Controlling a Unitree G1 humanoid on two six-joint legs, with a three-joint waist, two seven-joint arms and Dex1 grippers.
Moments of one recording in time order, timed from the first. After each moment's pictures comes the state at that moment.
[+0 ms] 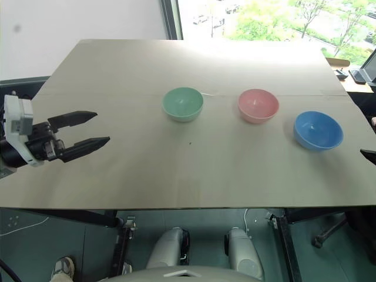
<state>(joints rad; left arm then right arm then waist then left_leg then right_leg) -0.07 0.98 0.52 -0.21 -0.74 0.49 -1.12 0.17 -1.10 -0.82 0.08 0.48 0.37 1.21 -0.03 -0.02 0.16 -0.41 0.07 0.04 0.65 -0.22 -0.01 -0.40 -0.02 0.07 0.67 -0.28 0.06</state>
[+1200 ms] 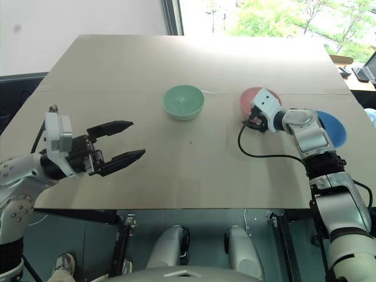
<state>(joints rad) -0.01 0.79 0.41 -0.50 -0.78 0.47 -0.97 -0.84 -0.58 0.23 0.57 0.00 0.23 0.84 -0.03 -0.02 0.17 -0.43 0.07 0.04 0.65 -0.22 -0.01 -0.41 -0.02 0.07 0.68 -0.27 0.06</state>
